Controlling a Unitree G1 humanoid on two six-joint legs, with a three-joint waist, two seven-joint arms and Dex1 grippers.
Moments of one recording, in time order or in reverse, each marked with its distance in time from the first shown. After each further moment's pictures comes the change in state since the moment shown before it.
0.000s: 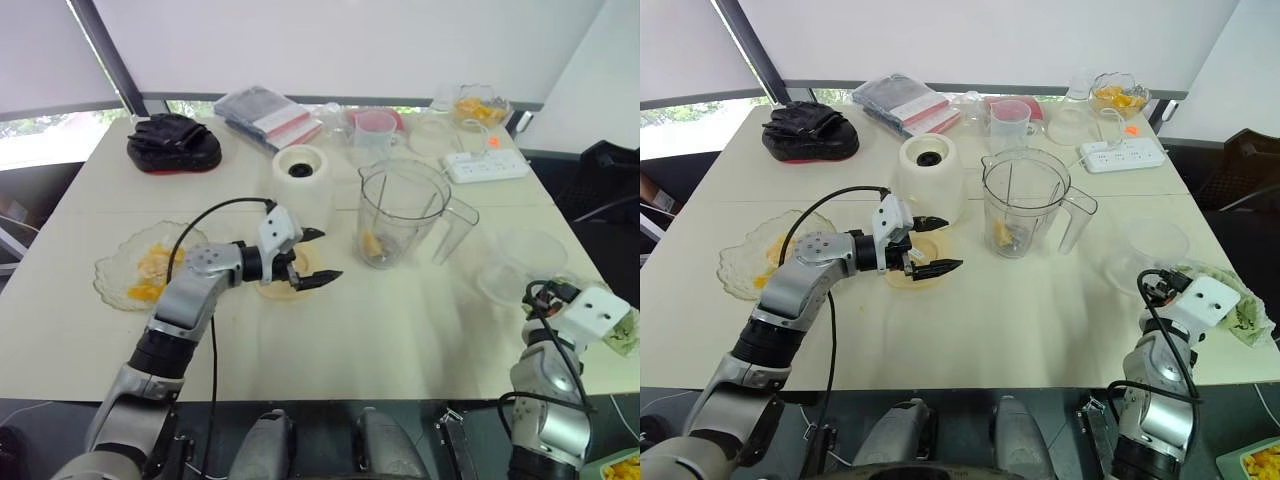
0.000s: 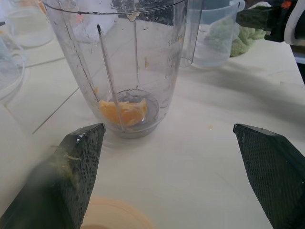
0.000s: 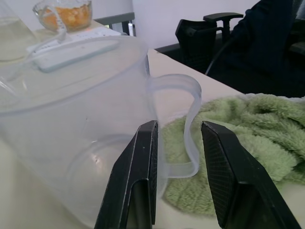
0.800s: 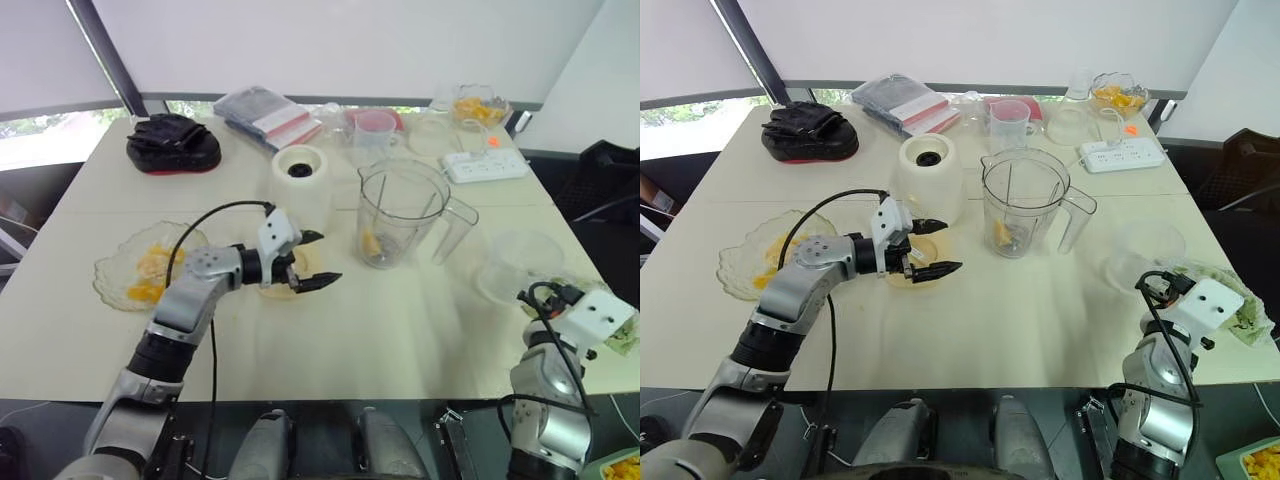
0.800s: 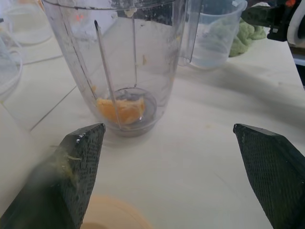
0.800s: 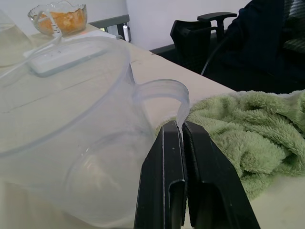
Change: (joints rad) left arm 0.000 0.000 0.001 -0.005 -0.004 0.004 0.002; right arm 0.021 0.035 0.002 -0.056 0.015 0.012 -0.021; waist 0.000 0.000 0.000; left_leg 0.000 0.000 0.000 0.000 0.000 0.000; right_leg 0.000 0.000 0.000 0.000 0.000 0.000
